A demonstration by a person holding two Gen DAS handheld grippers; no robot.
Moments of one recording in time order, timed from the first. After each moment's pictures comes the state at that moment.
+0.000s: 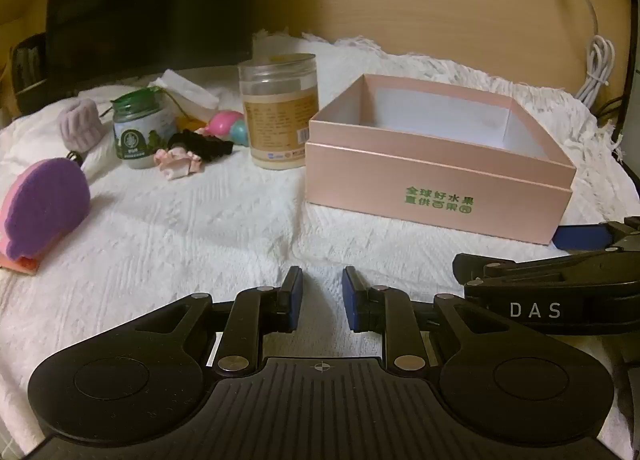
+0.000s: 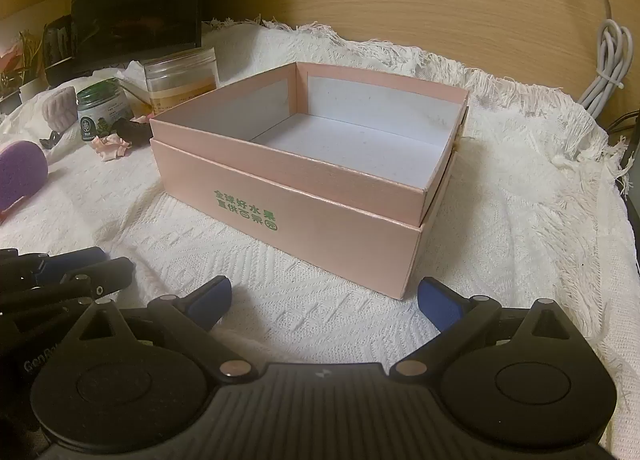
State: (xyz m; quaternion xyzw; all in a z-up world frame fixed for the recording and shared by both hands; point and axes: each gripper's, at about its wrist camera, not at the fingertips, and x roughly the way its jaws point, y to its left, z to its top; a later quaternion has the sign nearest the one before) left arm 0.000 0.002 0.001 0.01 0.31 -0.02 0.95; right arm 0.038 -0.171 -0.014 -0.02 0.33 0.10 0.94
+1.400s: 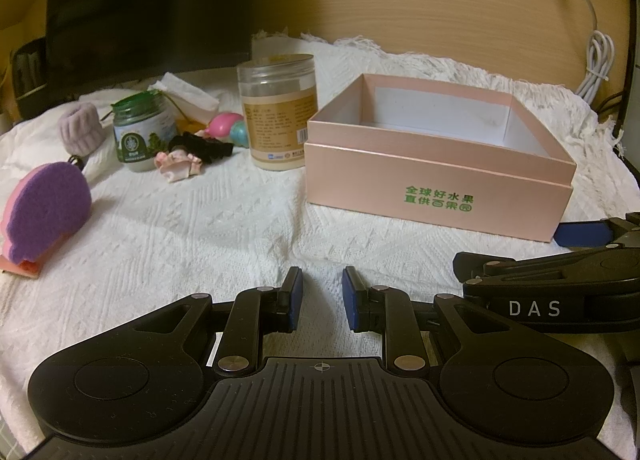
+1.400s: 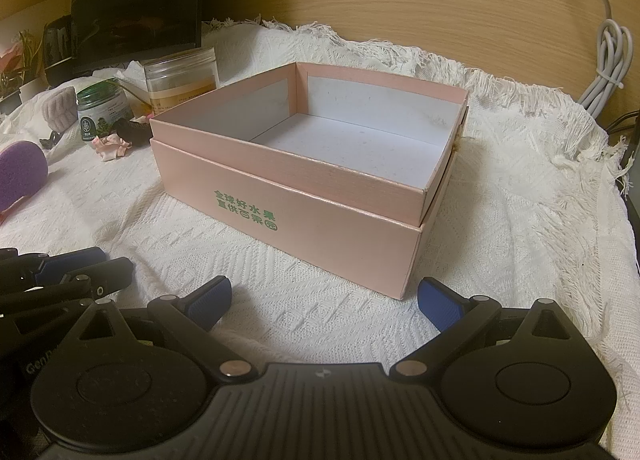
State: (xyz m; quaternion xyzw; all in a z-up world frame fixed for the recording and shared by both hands) left arm 0.000 0.000 0.000 0.02 0.31 -0.01 0.95; right arm 0.038 -0.171 -0.015 -0.02 0.33 0.10 0.94
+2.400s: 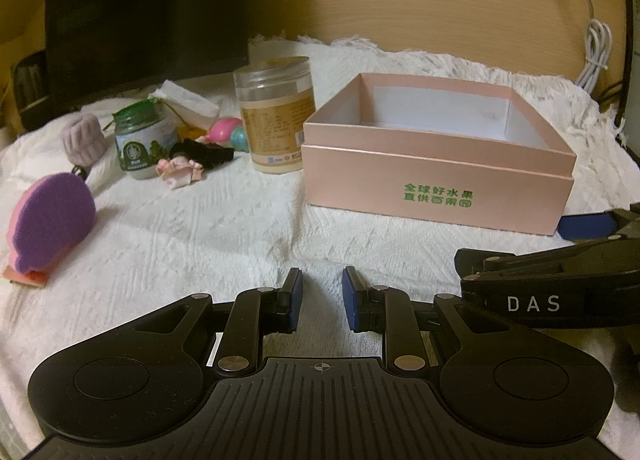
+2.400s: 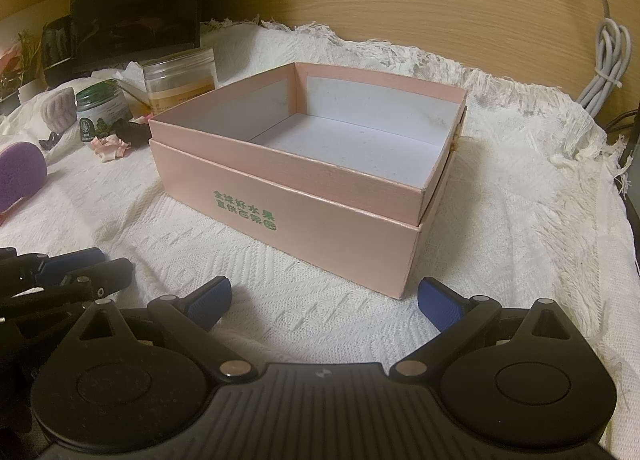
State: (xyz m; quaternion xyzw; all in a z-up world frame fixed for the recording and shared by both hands) left arm -0.001 -0.009 0.001 0.05 0.31 -0.01 0.95; right arm 0.038 -0.171 -0.016 -0.01 0.33 0.10 0.94
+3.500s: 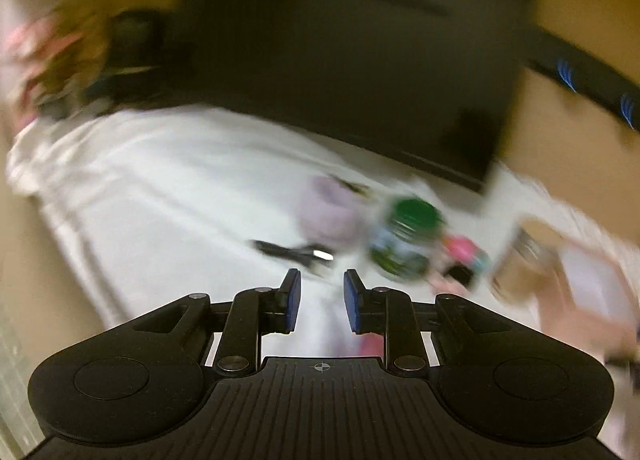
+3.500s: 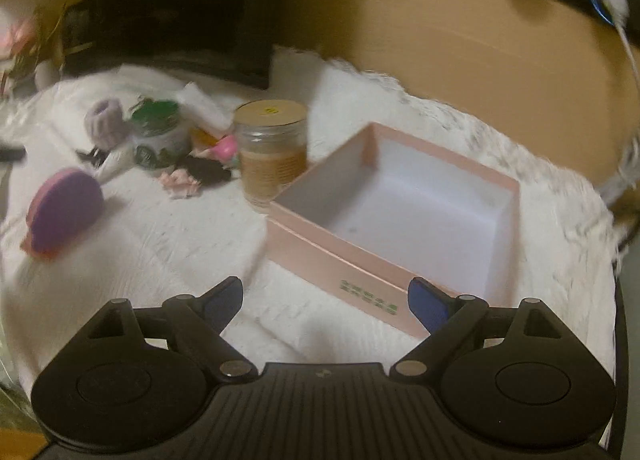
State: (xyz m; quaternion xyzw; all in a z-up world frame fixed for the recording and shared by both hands) left arm 0.033 0.320 0.111 -0.11 0.27 0.03 0.95; right arm 0.040 -0.073 0.069 -0.08 0.35 0.10 0.93
